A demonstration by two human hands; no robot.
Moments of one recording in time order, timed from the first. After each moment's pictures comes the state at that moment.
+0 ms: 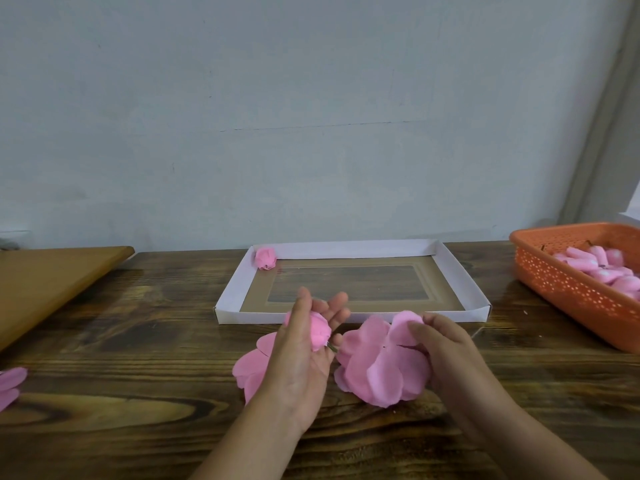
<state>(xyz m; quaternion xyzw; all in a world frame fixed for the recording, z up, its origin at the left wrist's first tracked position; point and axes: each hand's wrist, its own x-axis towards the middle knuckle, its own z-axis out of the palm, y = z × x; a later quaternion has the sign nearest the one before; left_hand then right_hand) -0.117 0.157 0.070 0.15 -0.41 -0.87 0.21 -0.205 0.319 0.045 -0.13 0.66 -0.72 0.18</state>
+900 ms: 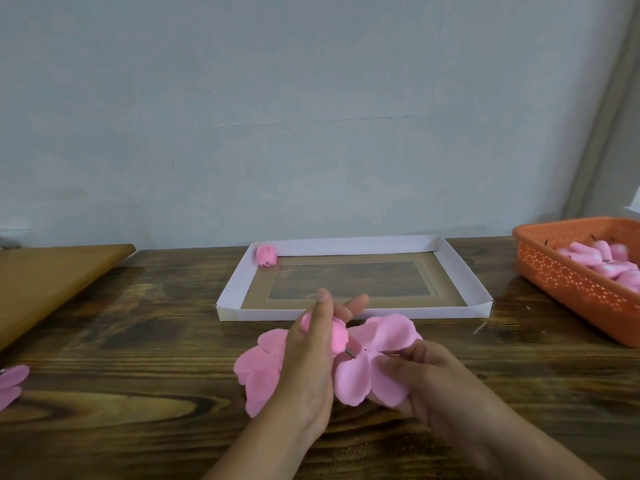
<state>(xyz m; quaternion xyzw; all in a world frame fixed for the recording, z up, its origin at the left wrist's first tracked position) -0.112 0.174 0.068 0.15 -0.53 -0.80 0.22 -0.180 0.318 0.048 -0.22 0.57 -0.71 0.34</state>
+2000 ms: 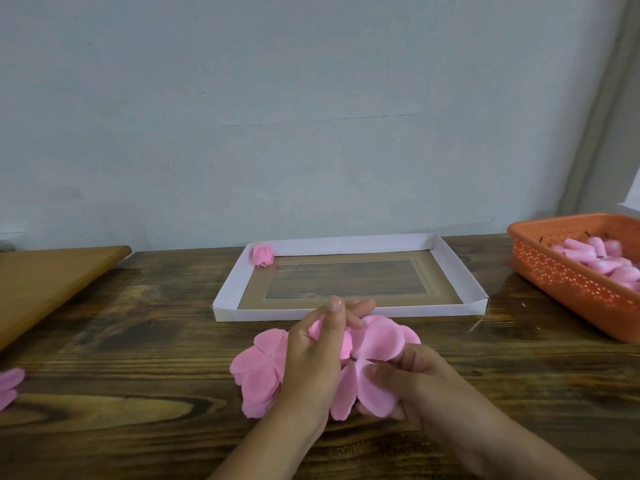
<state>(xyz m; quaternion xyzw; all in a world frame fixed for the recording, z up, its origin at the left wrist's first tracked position) -0.110 0.185 0.068 0.09 -0.60 -0.74 0.29 -0.167 0.319 0.059 -0.26 0.63 -0.64 0.36</state>
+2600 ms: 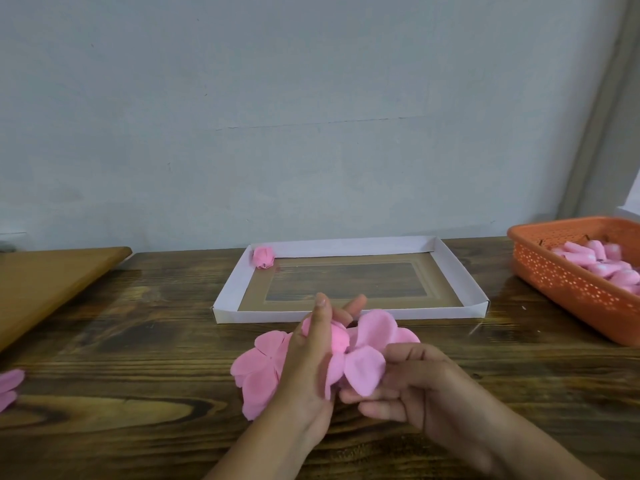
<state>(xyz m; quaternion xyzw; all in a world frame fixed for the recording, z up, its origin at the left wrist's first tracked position) -0.104 0.184 0.077 0.16 -0.50 -0.83 0.18 -0.174 0.323 0.067 -0.27 0.48 -0.69 0.47</state>
